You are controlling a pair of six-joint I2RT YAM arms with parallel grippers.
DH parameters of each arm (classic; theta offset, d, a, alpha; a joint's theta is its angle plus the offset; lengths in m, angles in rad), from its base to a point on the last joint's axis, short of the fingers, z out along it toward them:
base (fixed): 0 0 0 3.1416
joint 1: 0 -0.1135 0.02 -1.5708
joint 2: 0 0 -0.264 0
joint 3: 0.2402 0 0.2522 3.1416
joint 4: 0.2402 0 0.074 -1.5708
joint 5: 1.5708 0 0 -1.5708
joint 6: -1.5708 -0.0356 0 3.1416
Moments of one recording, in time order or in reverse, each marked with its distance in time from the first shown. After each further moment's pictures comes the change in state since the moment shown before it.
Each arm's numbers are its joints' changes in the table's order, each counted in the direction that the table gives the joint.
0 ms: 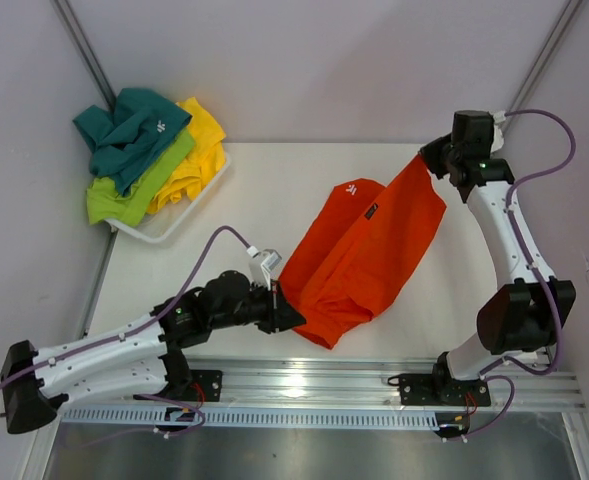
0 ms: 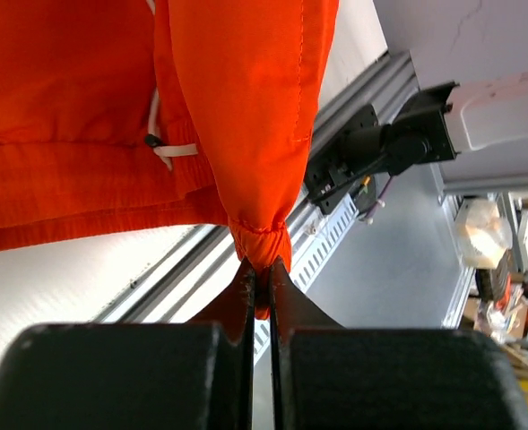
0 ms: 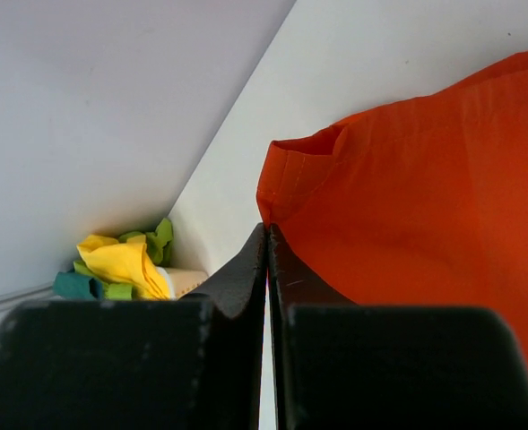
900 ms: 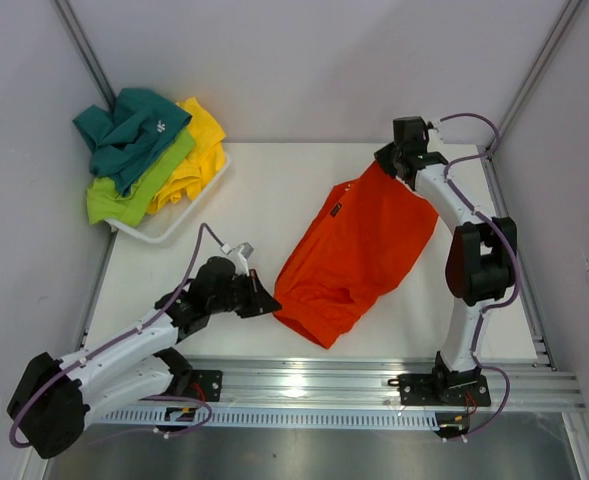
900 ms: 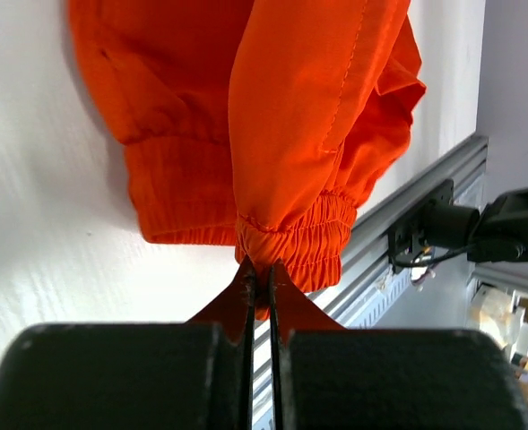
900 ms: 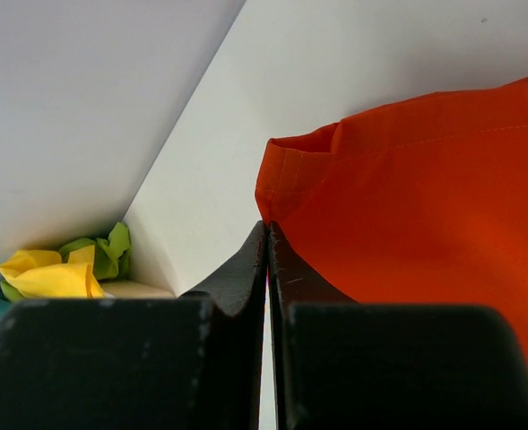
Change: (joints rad) left arm -0.376 -0.063 -0.168 -0.050 0.160 0.006; right arm -0.146 -0.378 0.099 -0.188 0.081 -0.050
